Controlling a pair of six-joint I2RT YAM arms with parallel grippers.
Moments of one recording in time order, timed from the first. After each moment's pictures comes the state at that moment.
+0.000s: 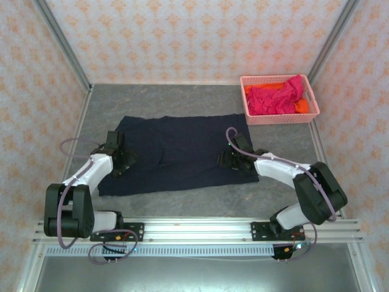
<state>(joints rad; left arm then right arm) 0.03 1.30 0.70 -0.60 -0.06 -0.68 0.54 1.44 0.72 -0.29 0.01 0.65</state>
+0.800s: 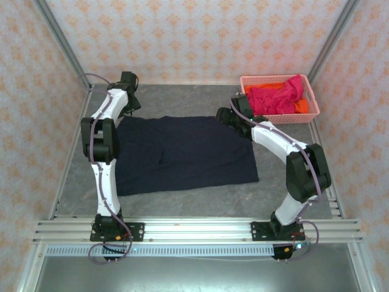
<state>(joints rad) 0.03 2.29 1.99 -0.91 -0.32 -0.59 0.41 1.68 1.21 -0.26 0.07 0.58</state>
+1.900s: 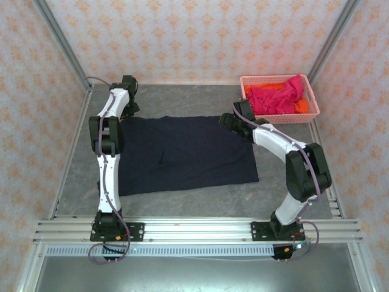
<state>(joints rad) 0.08 2.54 2.28 -1.09 -0.30 -0.56 0.37 1.69 1.17 -0.28 0.06 0.59</state>
